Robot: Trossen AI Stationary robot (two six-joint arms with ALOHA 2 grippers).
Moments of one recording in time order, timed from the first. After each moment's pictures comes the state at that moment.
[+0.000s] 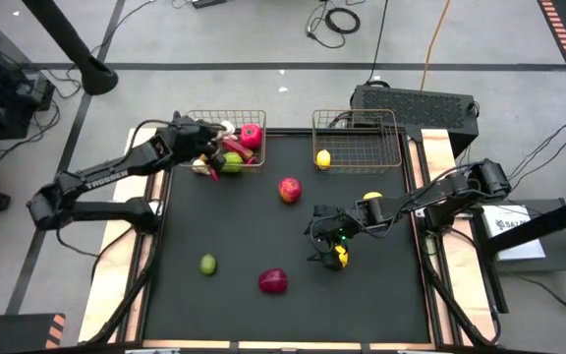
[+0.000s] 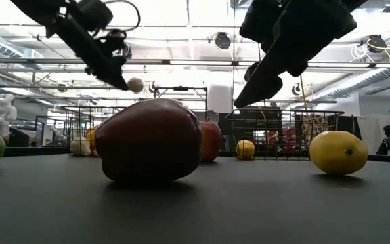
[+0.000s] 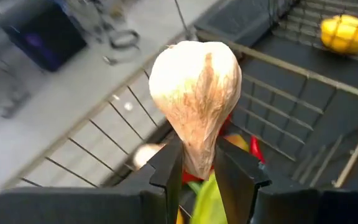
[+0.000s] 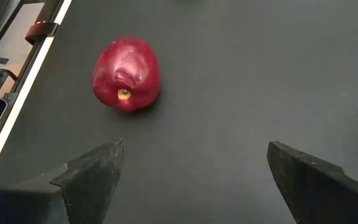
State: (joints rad) left arm 0.66 1.03 0.71 -0.25 -0.18 0.14; right arm 0.17 1.52 0.85 -0.06 -0.10 0.21
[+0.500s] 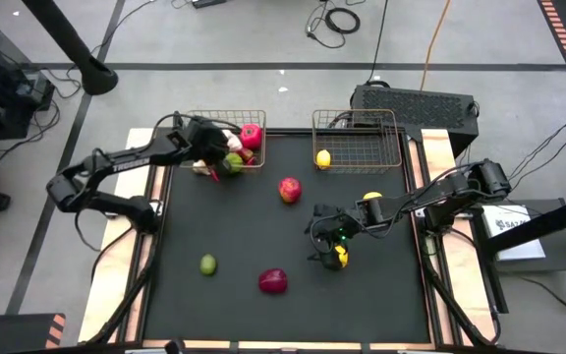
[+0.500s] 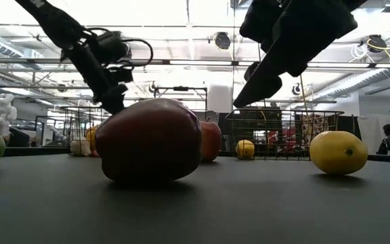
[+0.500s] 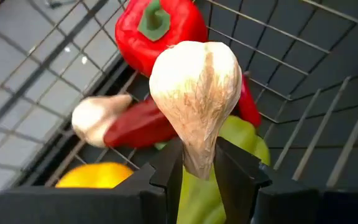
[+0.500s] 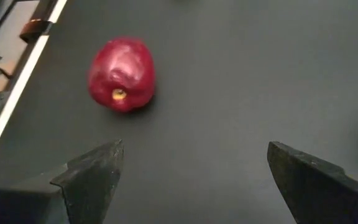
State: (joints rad) left arm 0.75 1.29 0.71 -0.27 0.02 0.22; right arm 0.17 1.52 0.85 -0.06 -0.08 0.20
